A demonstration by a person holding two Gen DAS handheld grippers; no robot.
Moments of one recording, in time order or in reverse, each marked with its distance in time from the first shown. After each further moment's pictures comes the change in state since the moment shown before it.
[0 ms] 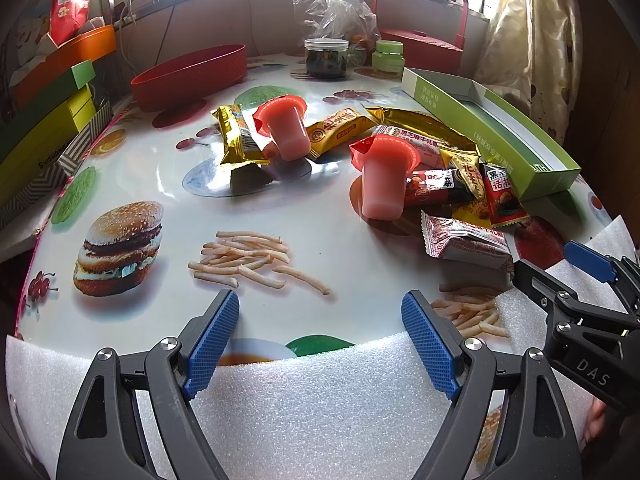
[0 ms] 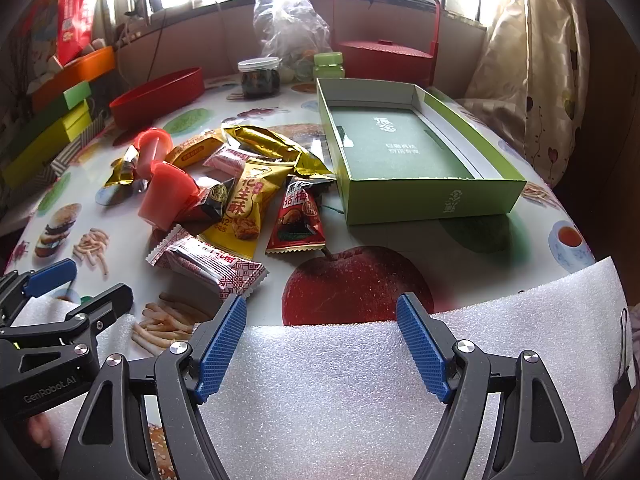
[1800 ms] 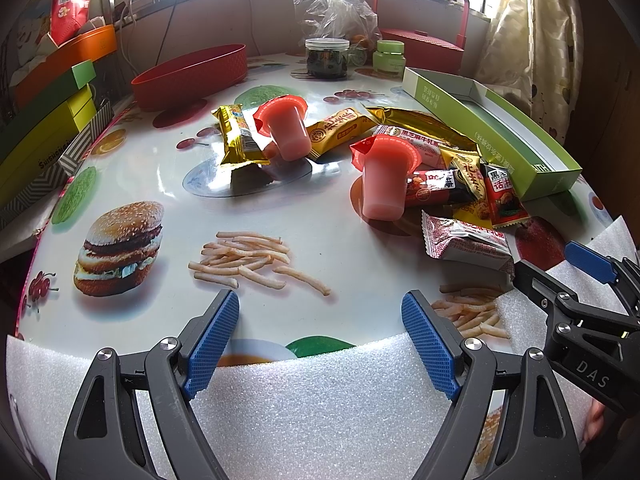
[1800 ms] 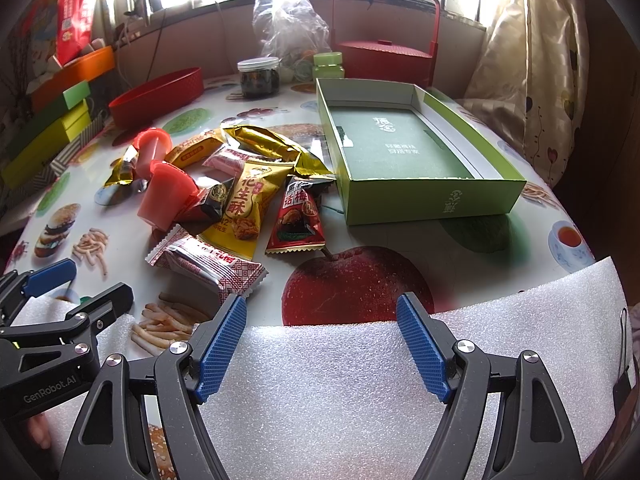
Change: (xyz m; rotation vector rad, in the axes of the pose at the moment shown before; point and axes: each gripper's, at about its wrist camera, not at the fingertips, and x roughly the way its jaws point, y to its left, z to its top) left arm 0.000 -0.001 -0.001 0.003 -0.002 0.003; right arm 0.000 0.000 0.000 -0.001 0.000 -0.004
